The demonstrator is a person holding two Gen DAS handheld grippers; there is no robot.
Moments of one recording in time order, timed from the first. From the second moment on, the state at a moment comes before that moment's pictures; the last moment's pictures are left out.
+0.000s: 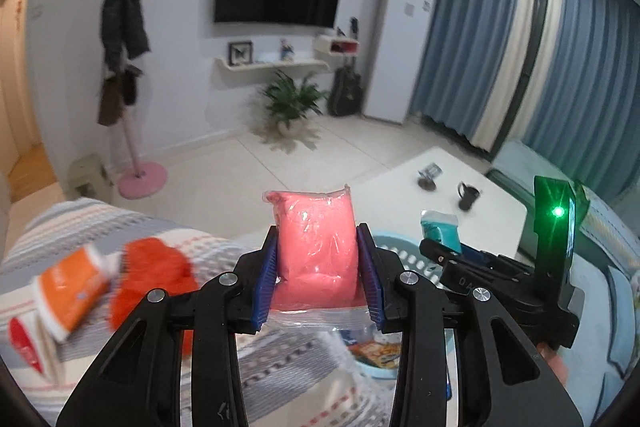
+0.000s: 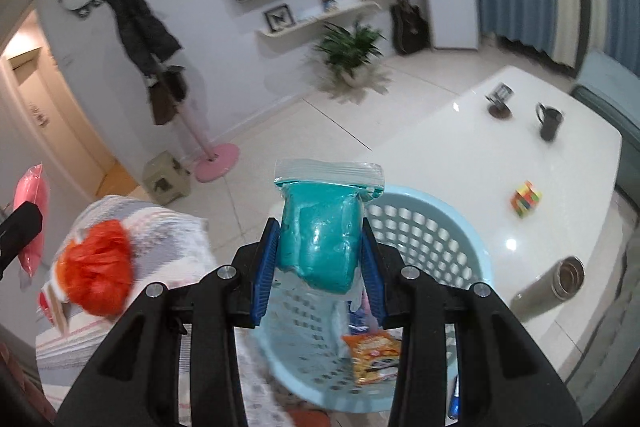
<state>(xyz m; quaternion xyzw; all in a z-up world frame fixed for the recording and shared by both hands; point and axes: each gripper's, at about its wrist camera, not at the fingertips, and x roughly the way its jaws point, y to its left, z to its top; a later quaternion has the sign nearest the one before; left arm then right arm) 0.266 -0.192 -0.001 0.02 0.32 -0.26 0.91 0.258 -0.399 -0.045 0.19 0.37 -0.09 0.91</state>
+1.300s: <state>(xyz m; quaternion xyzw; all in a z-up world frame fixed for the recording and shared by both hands) 0.268 -0.190 -0.054 0.01 0.36 -0.27 0.90 0.249 -0.399 -0.062 0.18 0.40 -0.10 0.89</state>
